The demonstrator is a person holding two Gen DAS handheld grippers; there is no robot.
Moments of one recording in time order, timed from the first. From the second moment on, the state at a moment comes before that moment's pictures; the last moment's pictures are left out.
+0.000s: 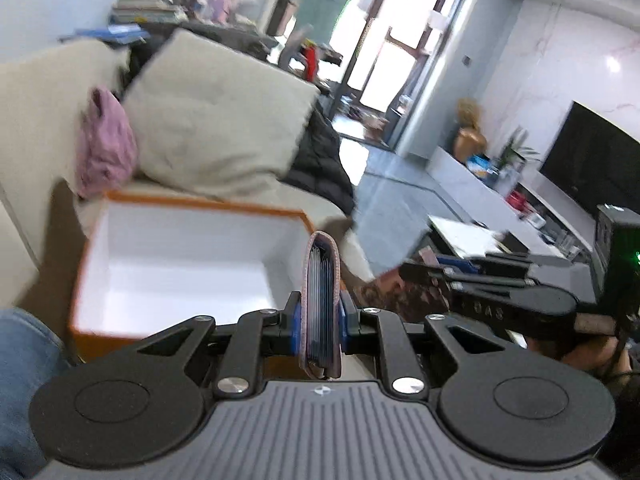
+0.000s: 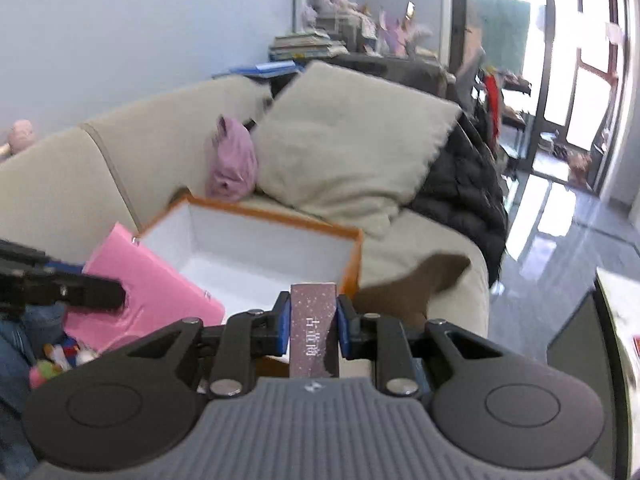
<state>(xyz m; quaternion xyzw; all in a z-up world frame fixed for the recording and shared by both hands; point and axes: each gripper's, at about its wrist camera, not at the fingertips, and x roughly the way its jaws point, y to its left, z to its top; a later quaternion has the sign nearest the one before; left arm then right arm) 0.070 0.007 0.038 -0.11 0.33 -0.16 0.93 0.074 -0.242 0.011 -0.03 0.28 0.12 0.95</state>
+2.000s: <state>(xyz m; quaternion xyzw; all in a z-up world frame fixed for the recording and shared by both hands) 0.220 0.071 -0.035 -0.02 0.45 -0.08 0.89 0.257 -0.165 -0.067 0.12 0.45 0.16 0.87</state>
